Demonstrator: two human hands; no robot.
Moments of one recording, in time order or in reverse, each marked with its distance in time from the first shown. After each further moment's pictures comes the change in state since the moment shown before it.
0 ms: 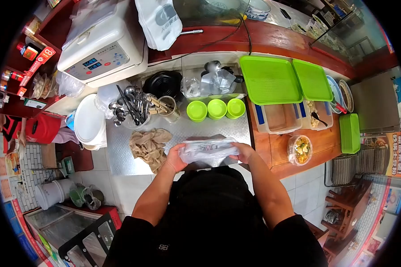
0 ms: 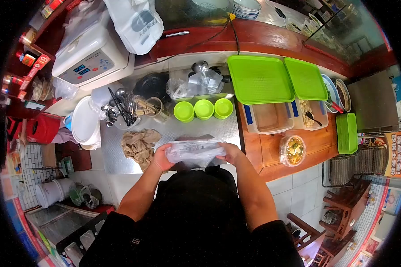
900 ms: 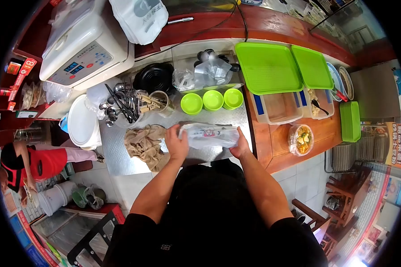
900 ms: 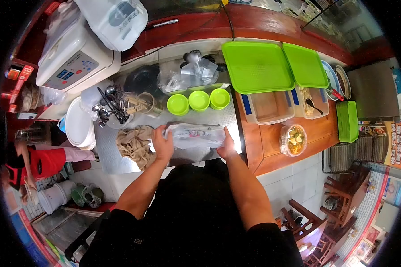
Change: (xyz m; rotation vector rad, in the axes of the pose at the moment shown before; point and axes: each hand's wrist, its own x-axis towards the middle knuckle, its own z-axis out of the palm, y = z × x) left_hand 0.035 -0.010 0.023 1.679 0.703 1.216; right_hand 0.007 0.012 0.027 0.661 -0.029 -0.170
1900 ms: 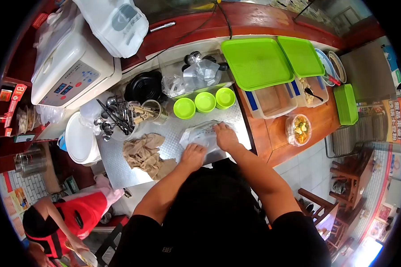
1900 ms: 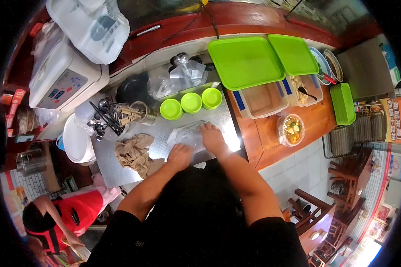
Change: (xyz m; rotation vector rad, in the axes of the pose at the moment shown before) left_hand -0.033 0.006 0.019 0.215 -0.732 0.722; right_hand 0.003 0.014 0.041 -2.257 -0.004 -0.811
